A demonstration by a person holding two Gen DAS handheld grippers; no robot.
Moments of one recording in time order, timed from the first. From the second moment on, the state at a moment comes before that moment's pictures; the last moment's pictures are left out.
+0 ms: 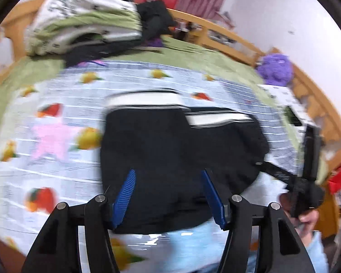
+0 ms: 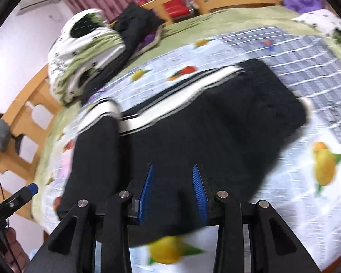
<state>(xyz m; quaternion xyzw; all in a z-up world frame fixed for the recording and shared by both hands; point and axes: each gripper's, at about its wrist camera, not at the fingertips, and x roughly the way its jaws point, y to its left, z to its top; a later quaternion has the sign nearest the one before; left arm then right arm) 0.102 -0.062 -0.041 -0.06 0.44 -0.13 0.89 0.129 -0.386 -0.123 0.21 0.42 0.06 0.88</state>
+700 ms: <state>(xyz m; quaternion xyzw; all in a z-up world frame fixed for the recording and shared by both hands) 0.139 0.033 -0.095 -0.17 0.50 -0.04 0.85 0.194 -0.258 -0.152 0.12 0.46 0.15 0.87</state>
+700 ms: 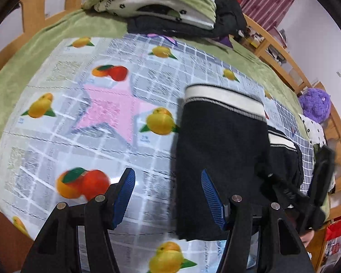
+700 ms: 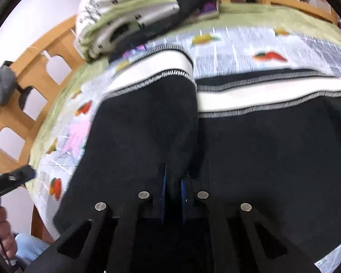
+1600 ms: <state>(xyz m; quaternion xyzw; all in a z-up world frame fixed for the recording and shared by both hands) 0.127 -0.139 -0.106 -0.05 0.50 -0.16 0.85 0.189 -0.521 -0.111 0.15 0.37 0.02 0.92</state>
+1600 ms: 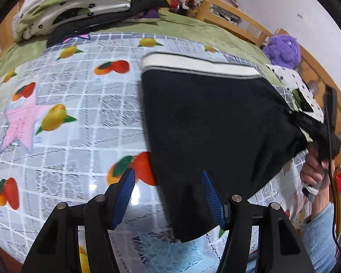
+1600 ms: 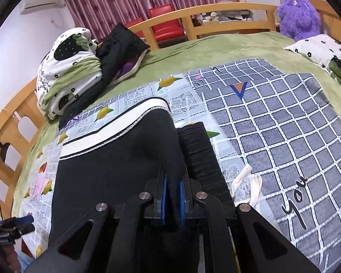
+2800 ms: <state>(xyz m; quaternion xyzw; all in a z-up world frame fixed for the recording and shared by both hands) 0.225 -0.144 -0.181 -0.21 0.50 -0.23 0.81 0.227 -0.515 -0.150 0.07 0.44 0.05 0.90</state>
